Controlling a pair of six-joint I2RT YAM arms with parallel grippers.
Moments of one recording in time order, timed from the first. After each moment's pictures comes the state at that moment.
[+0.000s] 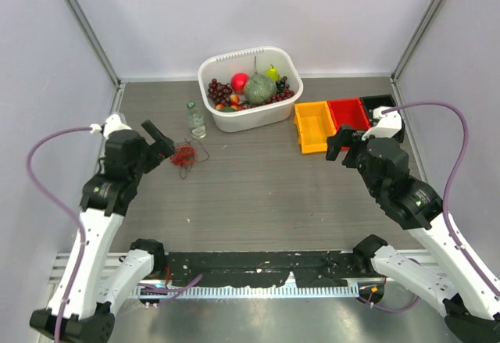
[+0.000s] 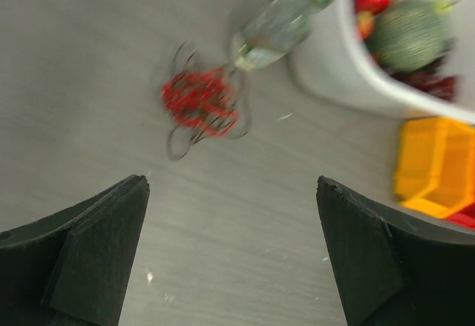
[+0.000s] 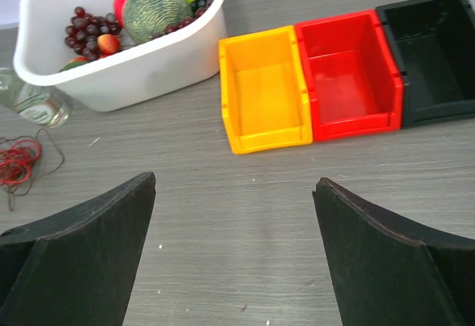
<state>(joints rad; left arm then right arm) -0.19 0.76 1.06 -0.75 -0.23 -0.67 0.59 0.73 1.01 -0.61 0.51 0.37</state>
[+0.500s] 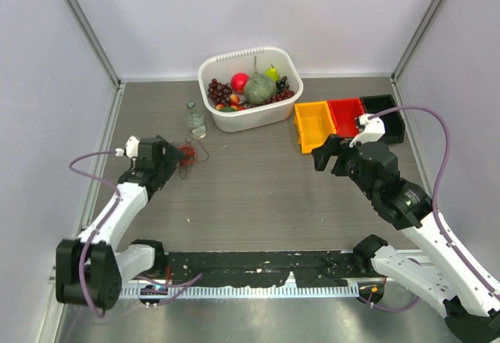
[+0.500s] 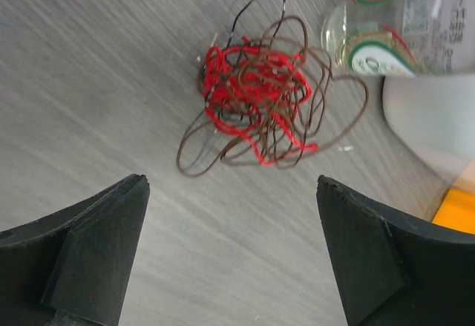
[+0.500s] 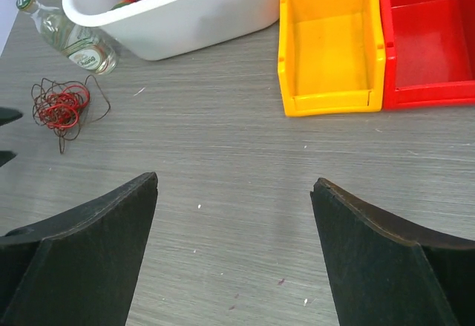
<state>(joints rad) -0.13 1.04 0.63 -0.35 -0.22 -1.00 0.59 0.72 0.91 -0.57 0.30 0.45</state>
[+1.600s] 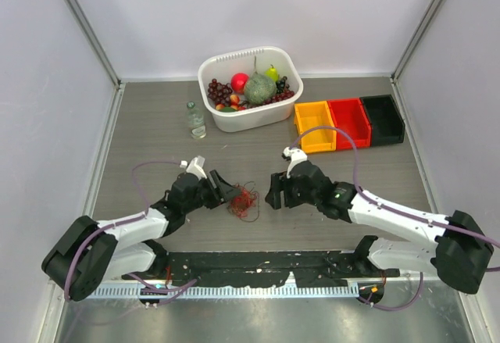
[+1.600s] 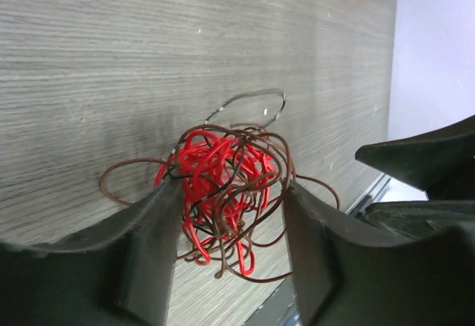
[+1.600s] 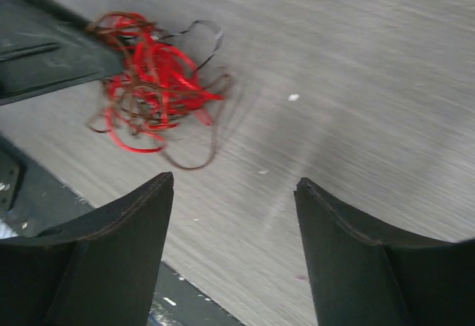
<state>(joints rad) -0.60 1.15 0.25 0.44 0.17 -1.00 0.84 1.09 0.63 -0.24 0.06 0.55</state>
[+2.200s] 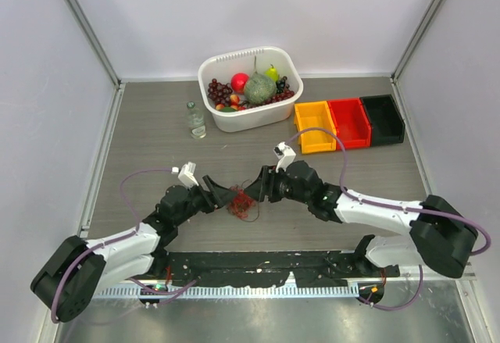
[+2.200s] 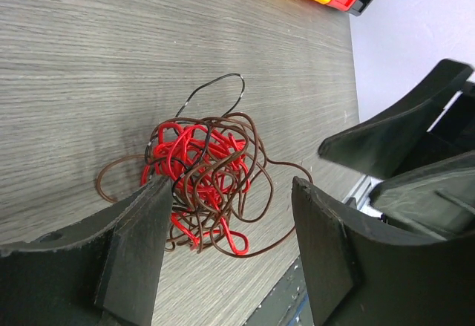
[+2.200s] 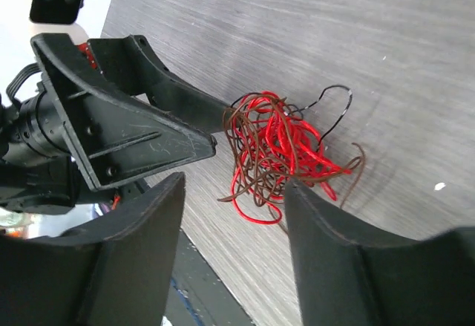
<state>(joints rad) -0.62 0.97 0.07 0.59 0.14 -0.99 0.90 1.23 0.56 0.27 -0.09 0.74</state>
